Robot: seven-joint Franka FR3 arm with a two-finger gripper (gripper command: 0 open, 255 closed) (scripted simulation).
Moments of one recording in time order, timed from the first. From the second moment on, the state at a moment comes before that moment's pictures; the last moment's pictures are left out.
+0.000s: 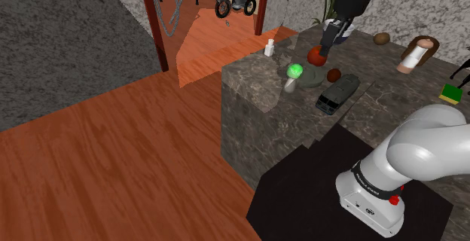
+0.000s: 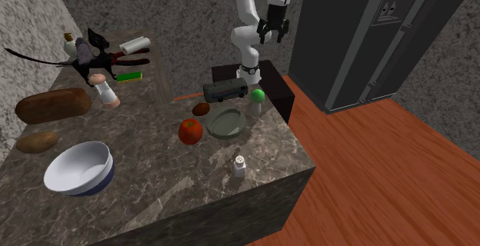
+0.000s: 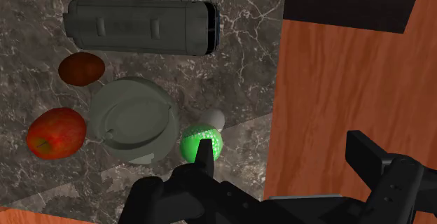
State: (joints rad) arm 0.00 -0.80 0.06 -2.40 -0.09 1.66 -0.15
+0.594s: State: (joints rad) arm -0.02 -0.66 -0.15 -2.47 -0.02 1.88 -0.30
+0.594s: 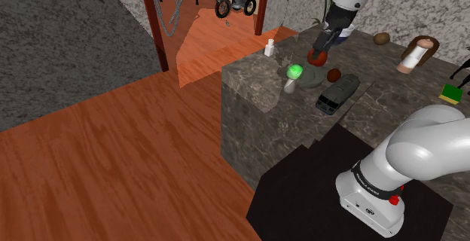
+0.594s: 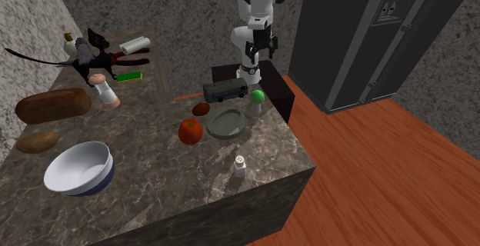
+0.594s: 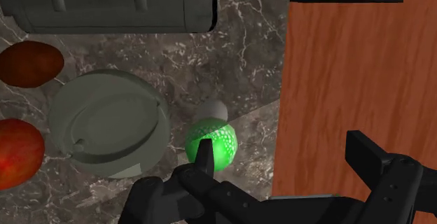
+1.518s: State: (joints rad) arm 0.06 -0.27 -0.45 -2.44 0.28 2.16 -0.65
